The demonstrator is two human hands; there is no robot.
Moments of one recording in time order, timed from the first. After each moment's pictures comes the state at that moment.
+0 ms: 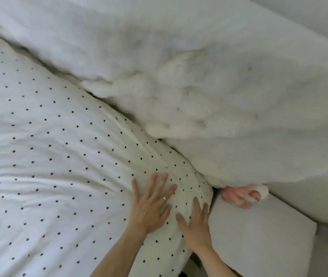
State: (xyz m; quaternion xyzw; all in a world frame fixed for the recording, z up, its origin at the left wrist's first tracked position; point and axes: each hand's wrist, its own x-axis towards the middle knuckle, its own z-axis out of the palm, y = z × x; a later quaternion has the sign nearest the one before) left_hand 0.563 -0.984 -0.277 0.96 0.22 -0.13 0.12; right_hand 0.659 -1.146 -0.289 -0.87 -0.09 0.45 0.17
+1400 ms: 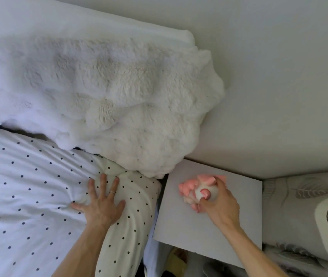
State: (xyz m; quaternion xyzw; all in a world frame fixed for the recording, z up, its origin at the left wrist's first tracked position) left_hand 0.651 -1.035 -0.279 0.86 0.38 -0.33 0.06; right_hand 0.824 -1.324 -0.245 -0.94 -0.04 0.24 0.24
